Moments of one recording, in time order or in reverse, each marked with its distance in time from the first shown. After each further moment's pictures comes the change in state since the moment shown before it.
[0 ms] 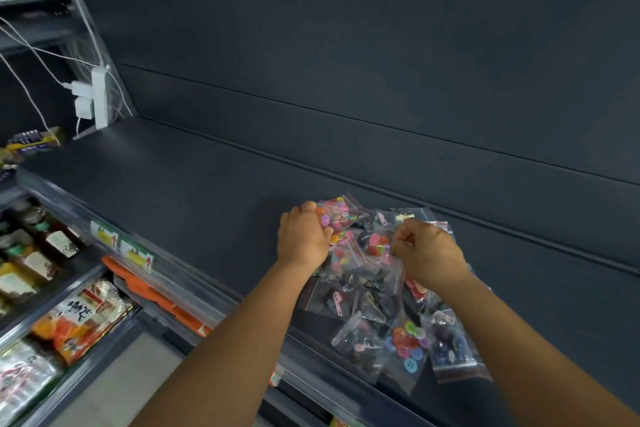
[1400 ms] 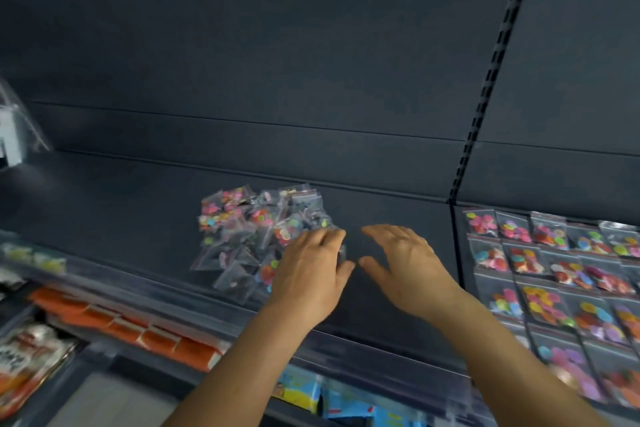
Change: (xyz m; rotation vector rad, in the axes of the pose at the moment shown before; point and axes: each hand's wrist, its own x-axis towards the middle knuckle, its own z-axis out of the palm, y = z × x) left_hand -0.204 0.153 0.016 0.161 -0.095 0.602; right_hand -0.168 0.118 -0.101 -0.095 0.040 -0.188
